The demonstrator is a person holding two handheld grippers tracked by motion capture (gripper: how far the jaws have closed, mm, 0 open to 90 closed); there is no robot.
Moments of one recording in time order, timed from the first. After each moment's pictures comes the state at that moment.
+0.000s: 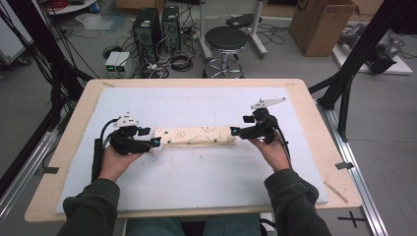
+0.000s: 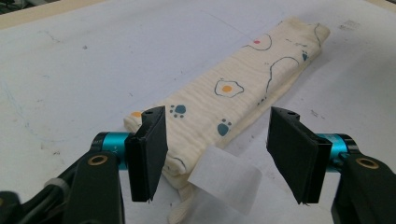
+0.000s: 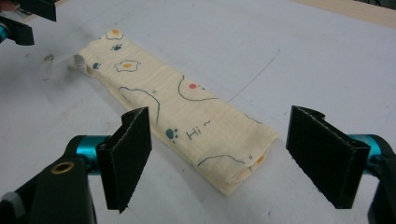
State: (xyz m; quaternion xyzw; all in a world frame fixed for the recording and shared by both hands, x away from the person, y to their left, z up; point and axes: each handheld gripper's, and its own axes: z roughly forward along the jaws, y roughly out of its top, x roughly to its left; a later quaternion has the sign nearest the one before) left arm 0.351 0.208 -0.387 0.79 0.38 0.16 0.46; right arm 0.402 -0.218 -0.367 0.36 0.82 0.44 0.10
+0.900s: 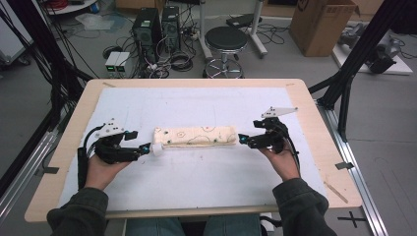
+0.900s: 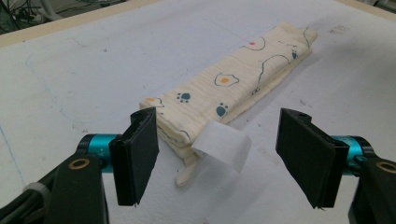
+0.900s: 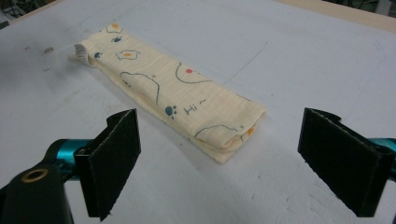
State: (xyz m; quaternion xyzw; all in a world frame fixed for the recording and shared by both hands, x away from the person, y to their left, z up) left arm 0.317 0.232 -0.379 0.78 0.37 0.18 0.47; right arm 0.373 -0.241 -0.369 0.36 0.81 0.45 0.13
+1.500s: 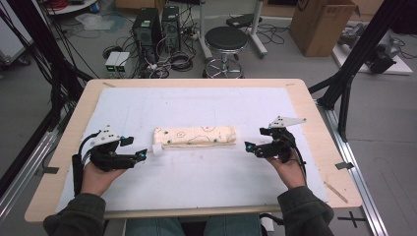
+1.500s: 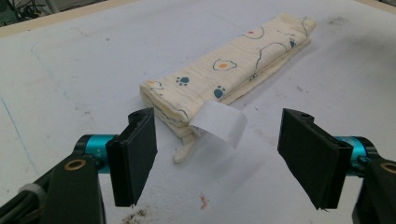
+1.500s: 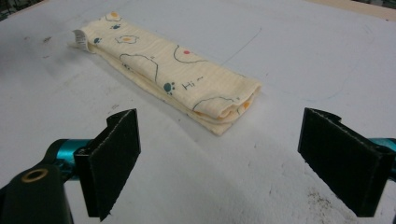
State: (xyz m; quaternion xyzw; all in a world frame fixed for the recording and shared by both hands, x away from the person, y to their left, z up) left arm 0.300 0.238 -0.386 0.78 0.37 0.19 0.47; right arm 0.351 -0.260 -0.382 0.36 0.80 0.45 0.14
